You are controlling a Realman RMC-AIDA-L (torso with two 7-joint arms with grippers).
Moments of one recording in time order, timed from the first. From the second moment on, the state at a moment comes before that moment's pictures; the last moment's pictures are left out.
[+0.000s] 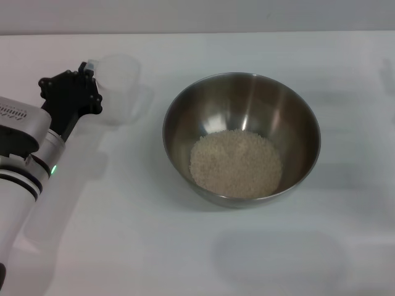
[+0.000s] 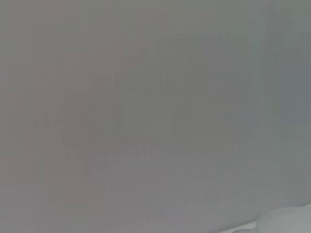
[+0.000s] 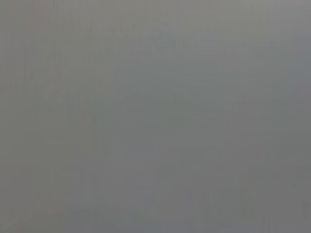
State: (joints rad) left arm -0.47 -2.08 -0.79 -0.35 2.29 0.92 0.14; right arm 0.45 2.06 -1.81 -0.15 0.58 -1.42 0.27
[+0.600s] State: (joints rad) left arm -0.47 -2.08 -0.80 -0.35 2.28 0.83 0.13; right arm 0.45 2.07 -1.82 -0.15 0.58 -1.42 0.27
